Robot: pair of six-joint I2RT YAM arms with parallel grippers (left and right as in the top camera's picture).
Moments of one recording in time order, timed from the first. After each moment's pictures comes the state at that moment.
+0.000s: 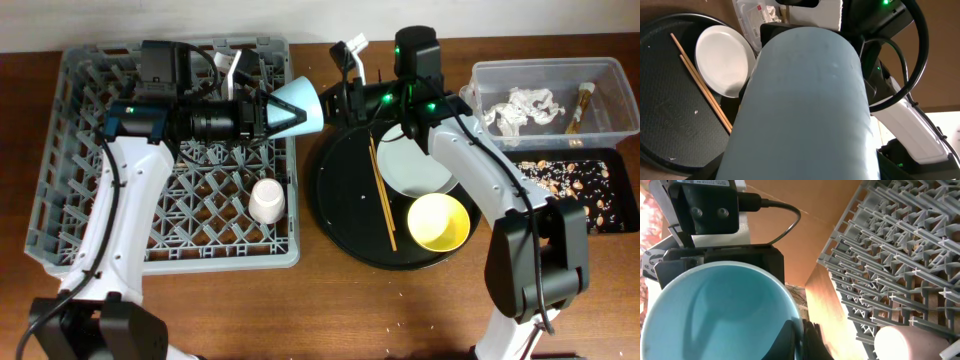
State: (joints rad) left arm -0.09 1.69 1.61 -0.85 1.14 -0.31; right arm 0.28 1.94 1.54 -0.02 -1.34 0.70
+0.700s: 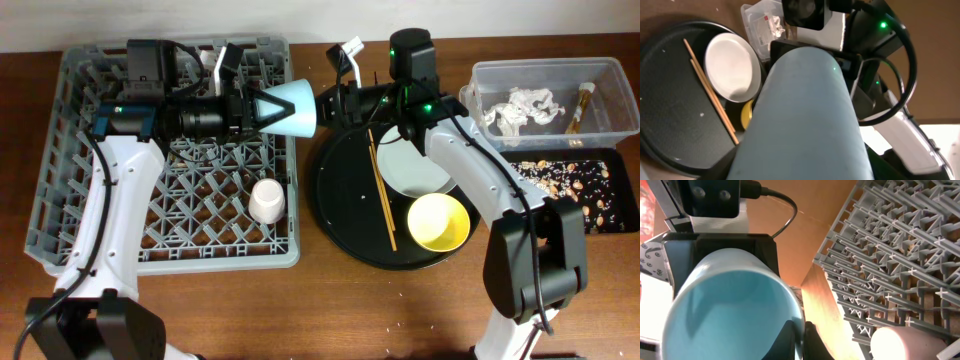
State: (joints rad) left arm -0.04 1.69 1.61 -0.83 1.14 -0.35; right arm 0.30 1.94 1.54 -0.04 -1.32 0.67
